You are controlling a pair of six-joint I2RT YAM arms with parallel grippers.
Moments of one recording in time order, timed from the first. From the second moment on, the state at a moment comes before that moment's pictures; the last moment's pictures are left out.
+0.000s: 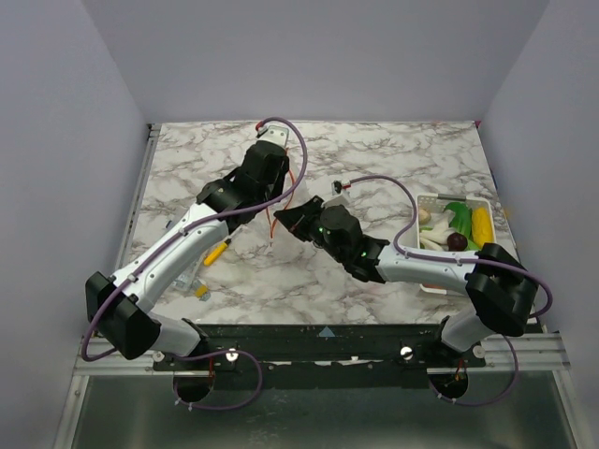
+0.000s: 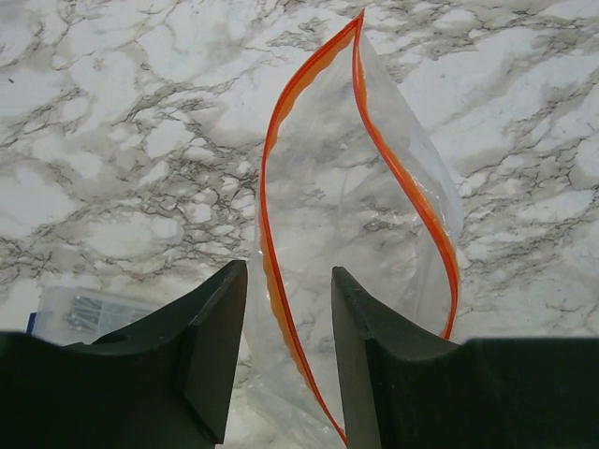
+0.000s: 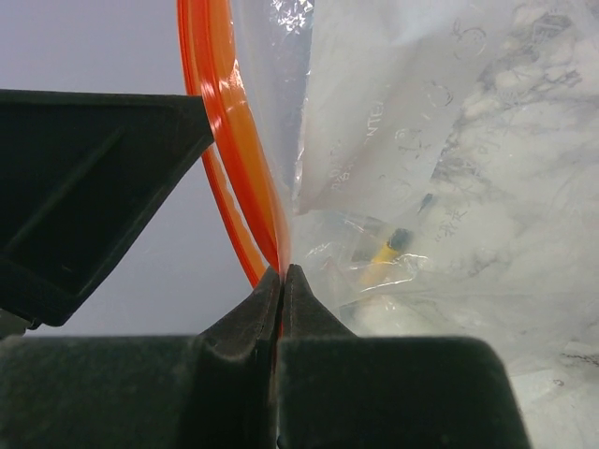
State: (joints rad) left arm -0.67 1.38 1.36 -0.60 -0.44 -0.21; right arm 1.00 1.55 0.90 0.47 0.33 1.16
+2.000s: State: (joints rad) left arm -0.75 1.51 1.43 -0.75 -0.19 -0.23; right arm 0.84 1.50 1.05 -0.13 0.25 0.77
